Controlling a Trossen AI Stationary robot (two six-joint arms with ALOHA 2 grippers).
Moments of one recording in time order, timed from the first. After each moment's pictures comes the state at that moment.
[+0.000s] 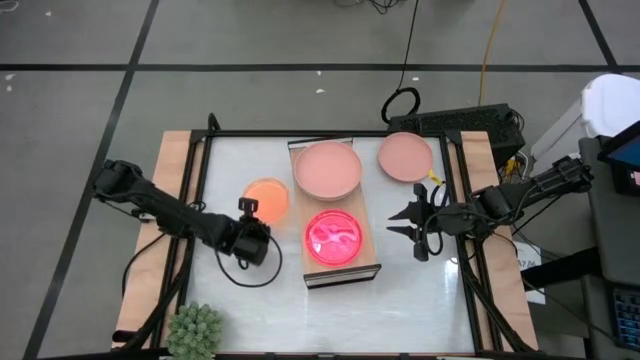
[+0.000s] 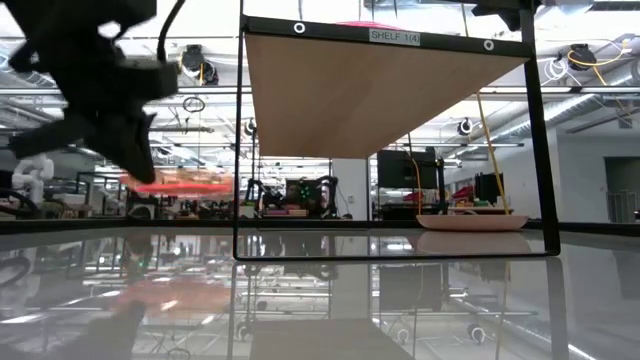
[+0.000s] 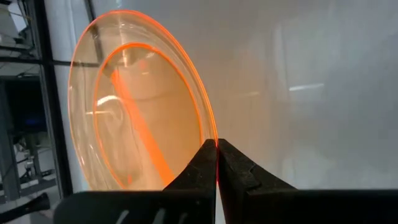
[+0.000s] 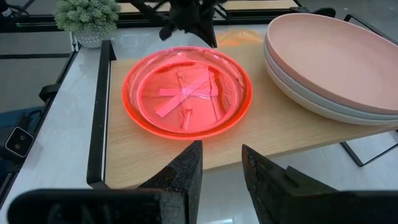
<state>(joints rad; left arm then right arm) -0.38 1.42 0.78 -0.80 -0.59 -0.14 0.38 0.89 0.85 -0.55 0.39 0.28</state>
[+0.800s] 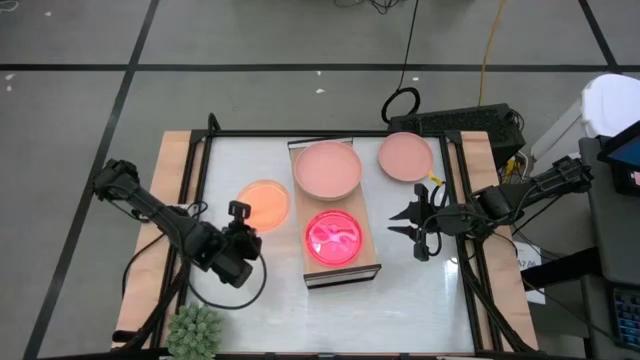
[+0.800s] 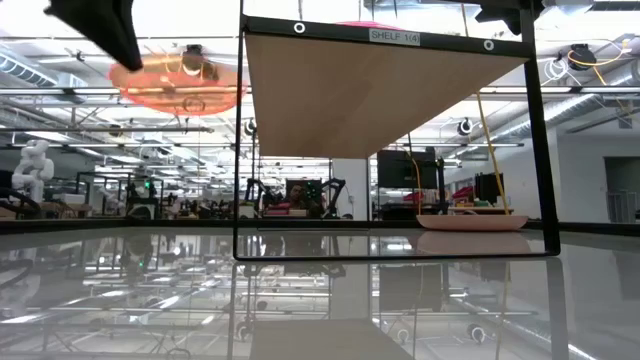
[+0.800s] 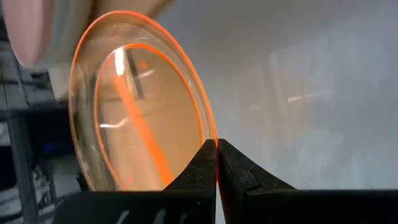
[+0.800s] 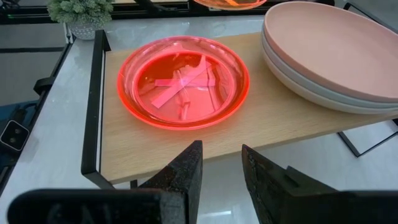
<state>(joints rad) -0.58 1.42 1.22 -1.29 -0.62 -0.26 0.38 0.89 0.85 -0.59 0.39 0.29</state>
